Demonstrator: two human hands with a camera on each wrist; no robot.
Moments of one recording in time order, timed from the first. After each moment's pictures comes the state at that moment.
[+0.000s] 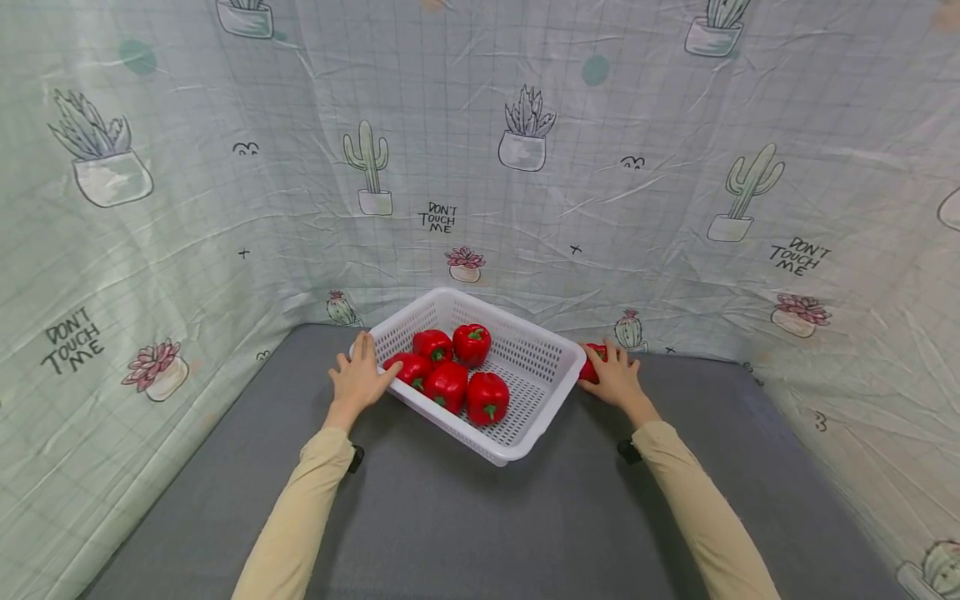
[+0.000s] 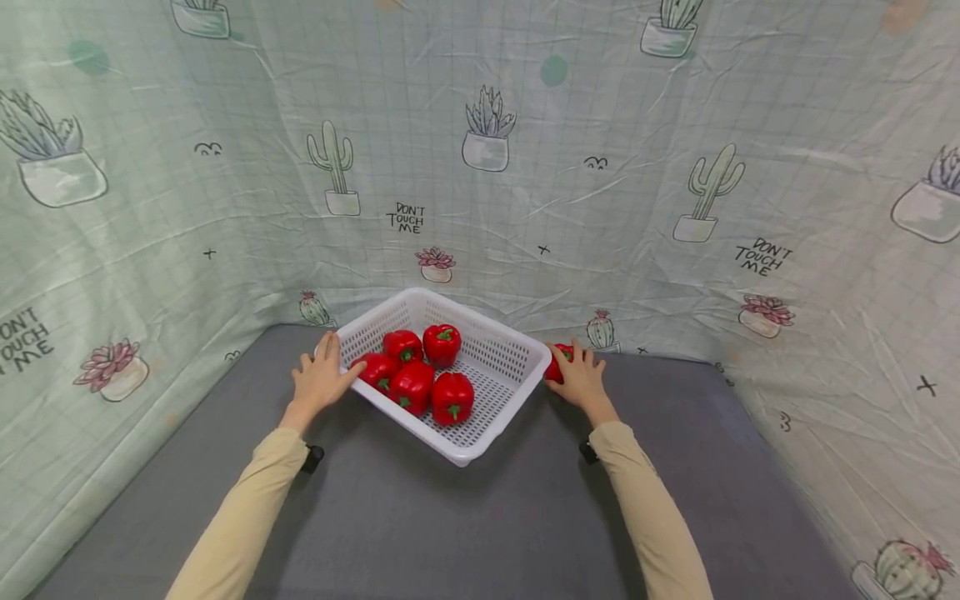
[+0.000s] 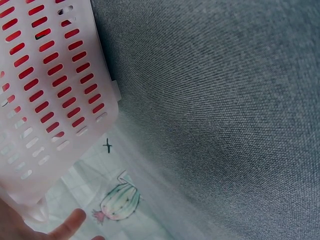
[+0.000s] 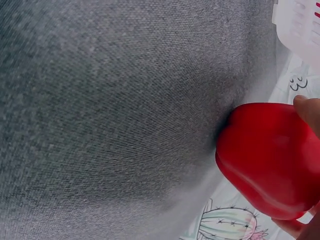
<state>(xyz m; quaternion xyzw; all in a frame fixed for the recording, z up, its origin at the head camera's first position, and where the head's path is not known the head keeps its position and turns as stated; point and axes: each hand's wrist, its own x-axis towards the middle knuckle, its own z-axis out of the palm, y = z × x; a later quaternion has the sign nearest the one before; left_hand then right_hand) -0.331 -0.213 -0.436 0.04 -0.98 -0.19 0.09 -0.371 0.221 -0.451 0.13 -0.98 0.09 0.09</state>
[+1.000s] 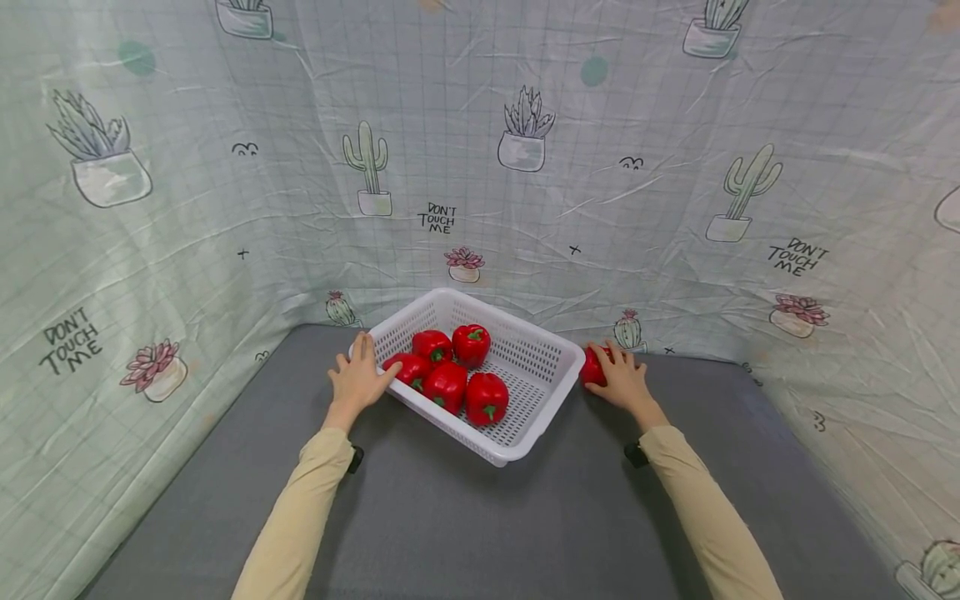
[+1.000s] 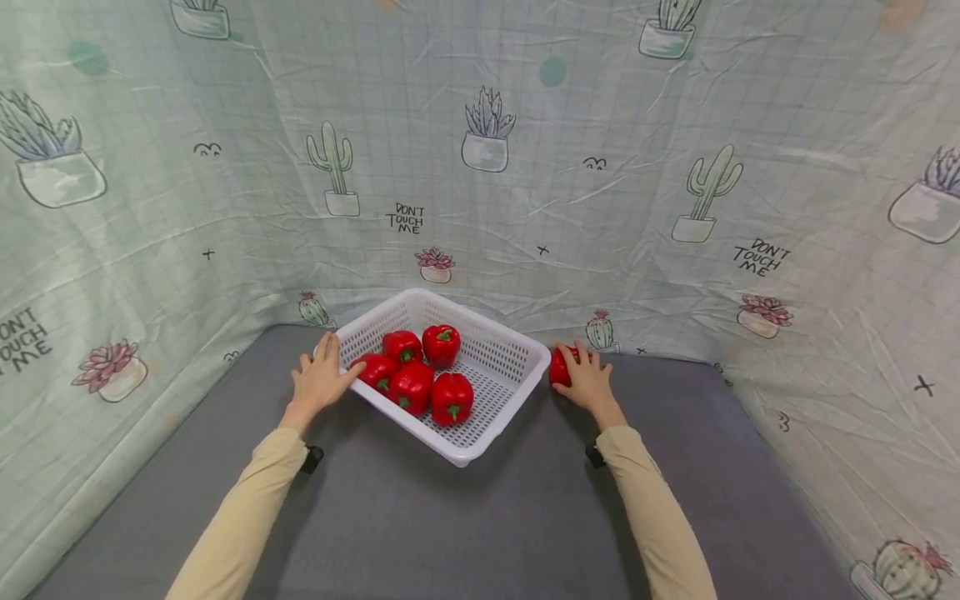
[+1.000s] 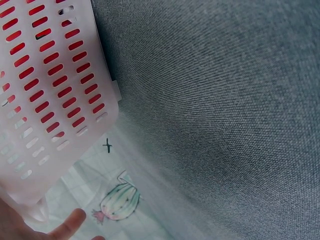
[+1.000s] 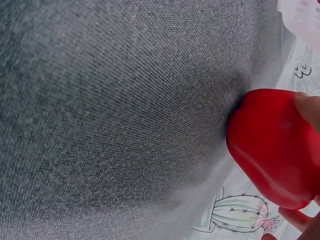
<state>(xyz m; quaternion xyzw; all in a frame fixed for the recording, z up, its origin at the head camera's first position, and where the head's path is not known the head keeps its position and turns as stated) -0.332 -0.213 -0.437 0.04 -0.98 -0.19 0.09 -0.371 0.235 -0.455 0.12 -0.98 0.10 0.10</state>
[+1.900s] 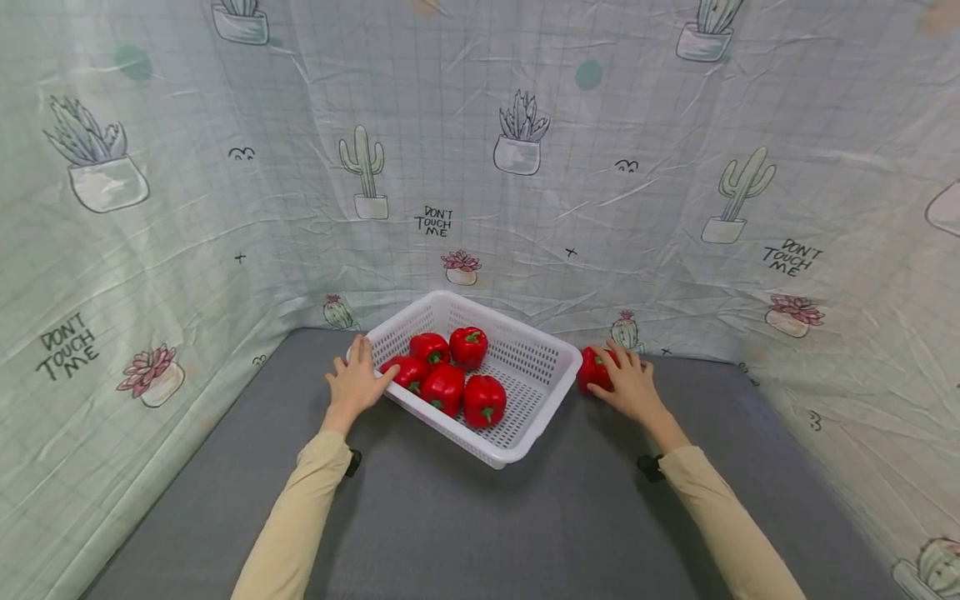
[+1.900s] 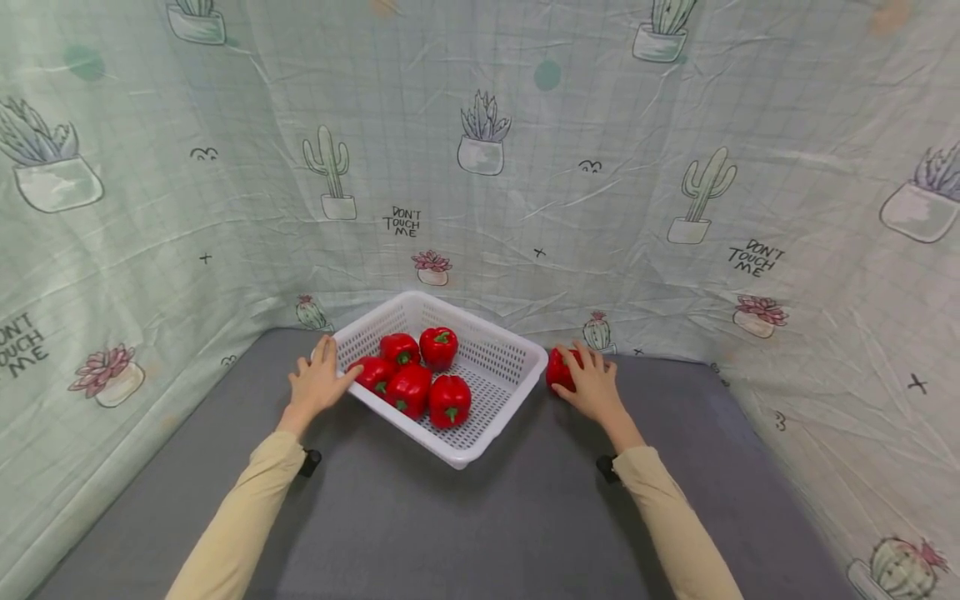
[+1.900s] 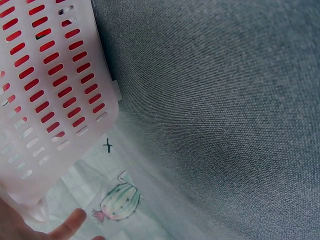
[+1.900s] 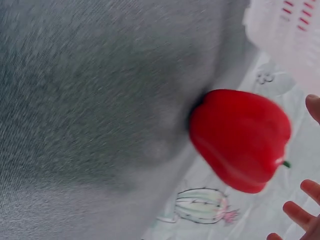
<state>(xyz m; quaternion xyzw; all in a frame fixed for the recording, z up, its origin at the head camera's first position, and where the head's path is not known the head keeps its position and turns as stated) -0.331 -0.211 -0.436 0.04 -0.98 -0.18 0.08 -0.340 0.239 -0.436 0.17 -0.96 0.09 0.18</state>
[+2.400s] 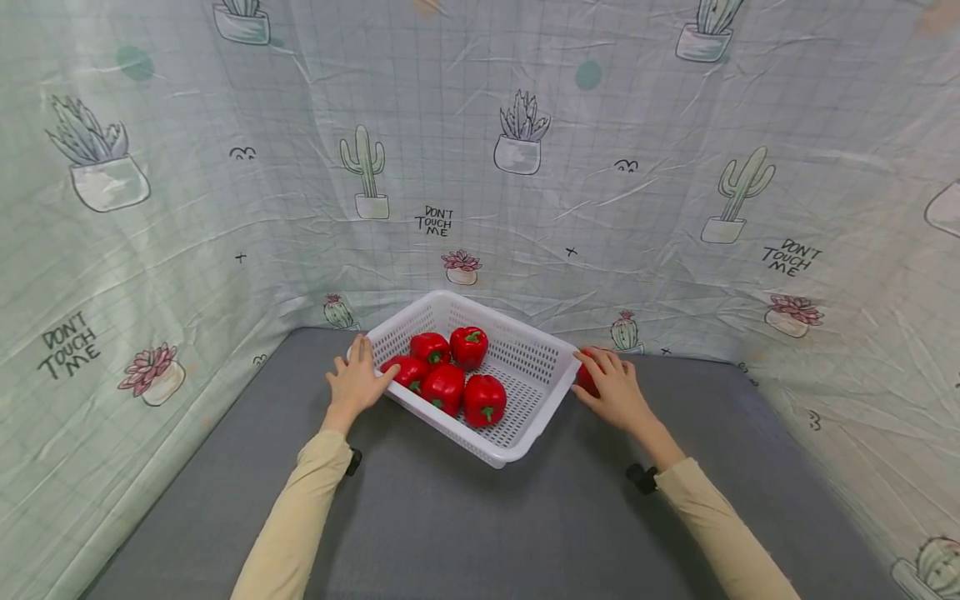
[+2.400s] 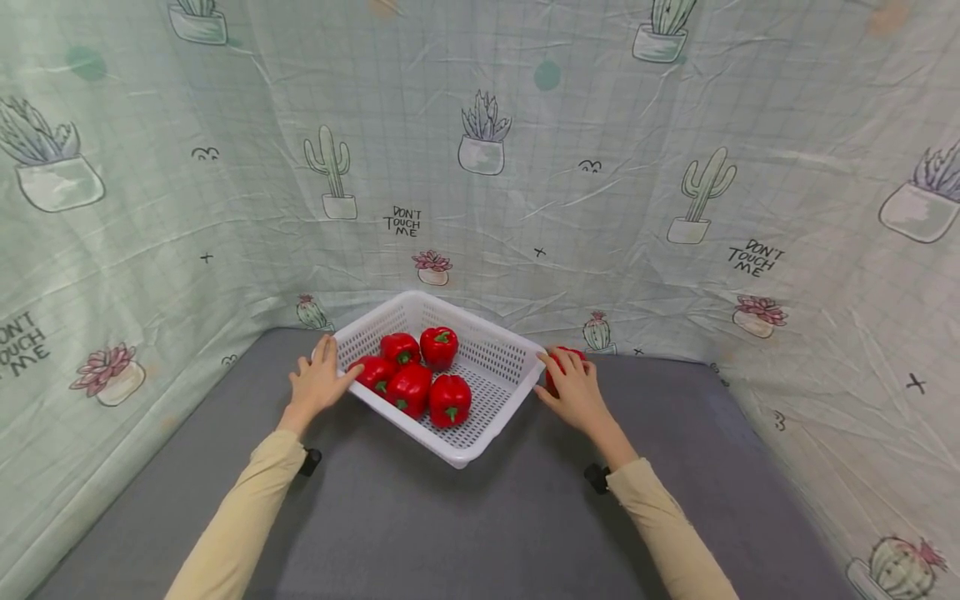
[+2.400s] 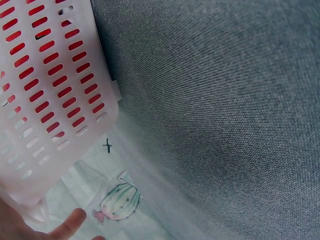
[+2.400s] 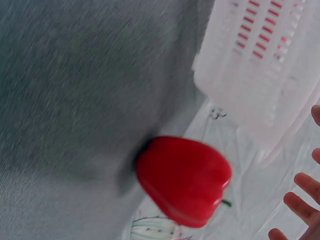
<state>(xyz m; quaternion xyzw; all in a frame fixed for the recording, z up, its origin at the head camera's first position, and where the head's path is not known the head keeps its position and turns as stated) -0.332 -0.212 -0.437 0.04 -0.98 -0.18 0.09 -0.312 0.211 -0.422 0.24 -0.93 0.11 0.24</state>
